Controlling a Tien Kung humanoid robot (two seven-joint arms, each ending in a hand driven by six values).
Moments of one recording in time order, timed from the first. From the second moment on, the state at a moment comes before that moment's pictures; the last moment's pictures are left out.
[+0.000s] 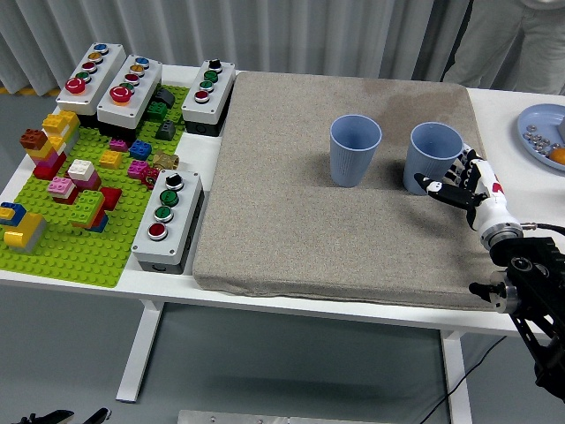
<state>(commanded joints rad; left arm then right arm) -0.20 0.09 -0.69 -0.18 0.67 -0.08 0.26 0.44 -0.16 1.02 1.09 -0.96 -0.35 0.04</state>
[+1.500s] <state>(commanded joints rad) -0.21 0.09 -0.67 -0.18 0.68 -0.09 0.26 0.50 -0.11 1.01 1.00 -0.94 -0.35 0.04</state>
